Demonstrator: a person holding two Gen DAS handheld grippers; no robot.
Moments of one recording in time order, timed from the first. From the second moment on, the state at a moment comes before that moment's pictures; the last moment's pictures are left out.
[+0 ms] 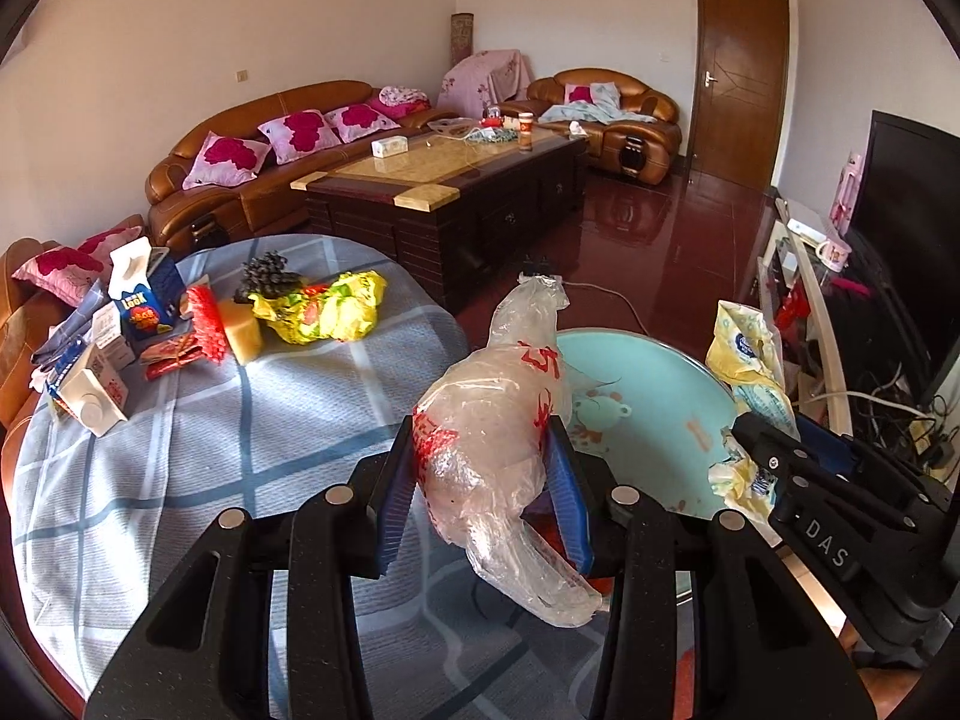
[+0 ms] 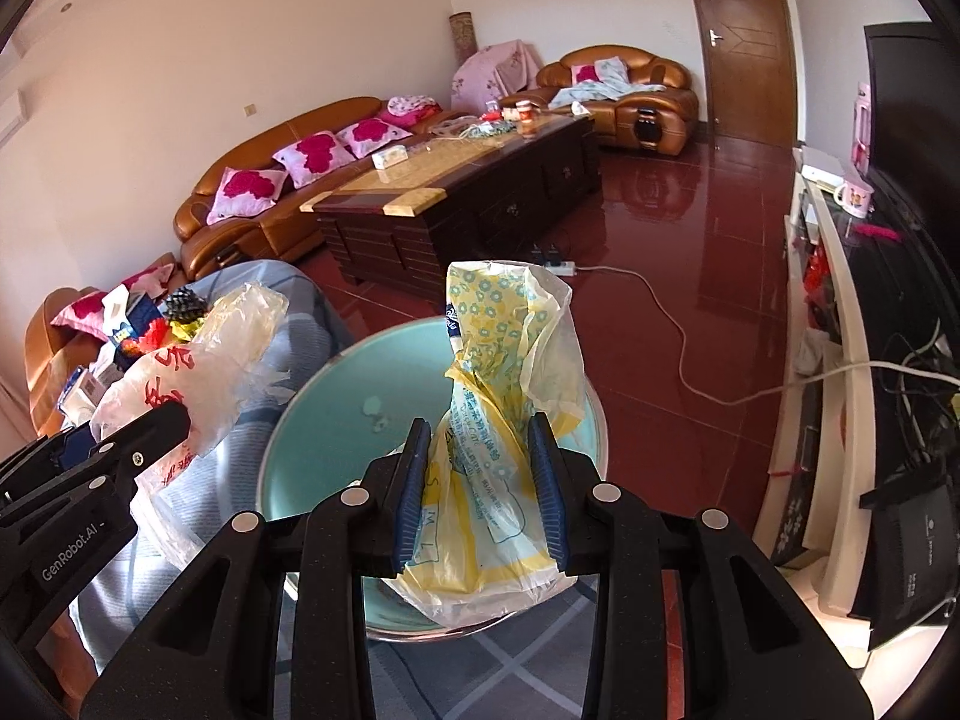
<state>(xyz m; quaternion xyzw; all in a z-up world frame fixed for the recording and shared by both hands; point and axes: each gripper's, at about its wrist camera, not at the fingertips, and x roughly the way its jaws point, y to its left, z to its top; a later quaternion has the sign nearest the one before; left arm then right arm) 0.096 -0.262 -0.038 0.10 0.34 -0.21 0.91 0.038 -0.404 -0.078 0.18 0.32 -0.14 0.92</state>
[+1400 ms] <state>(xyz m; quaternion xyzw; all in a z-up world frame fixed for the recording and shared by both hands) 0.100 -0.279 -0.045 0.13 0.31 -0.19 0.92 0.028 -0.426 -0.067 0.21 0.28 -0.14 0.93</state>
